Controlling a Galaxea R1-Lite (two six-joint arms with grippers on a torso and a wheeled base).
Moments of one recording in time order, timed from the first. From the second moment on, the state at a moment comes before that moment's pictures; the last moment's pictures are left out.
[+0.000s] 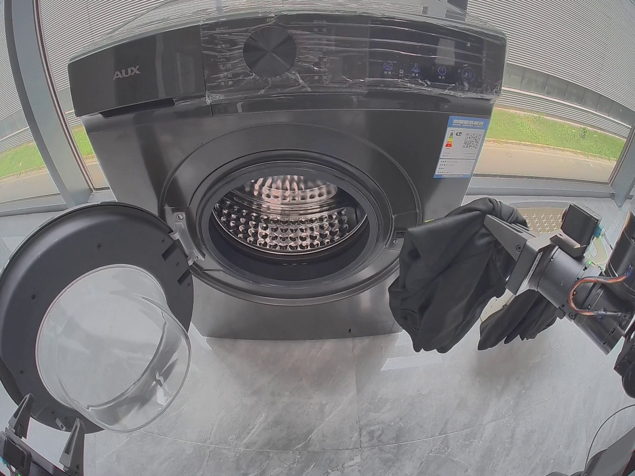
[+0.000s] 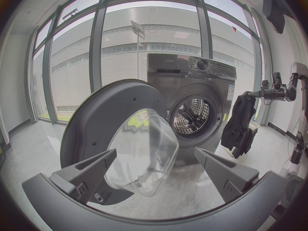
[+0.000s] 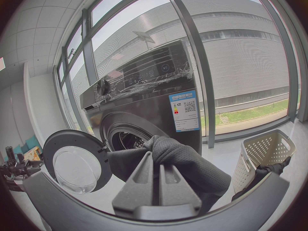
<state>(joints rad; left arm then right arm) -0.01 0.02 -0.02 0.00 0.01 -0.01 0.56 1.44 -0.46 -1.04 -0.13 0.13</state>
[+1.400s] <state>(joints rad) -0.01 0.02 -0.02 0.00 0.01 0.01 0.62 1.44 -0.43 -1.04 -0.13 0.13</state>
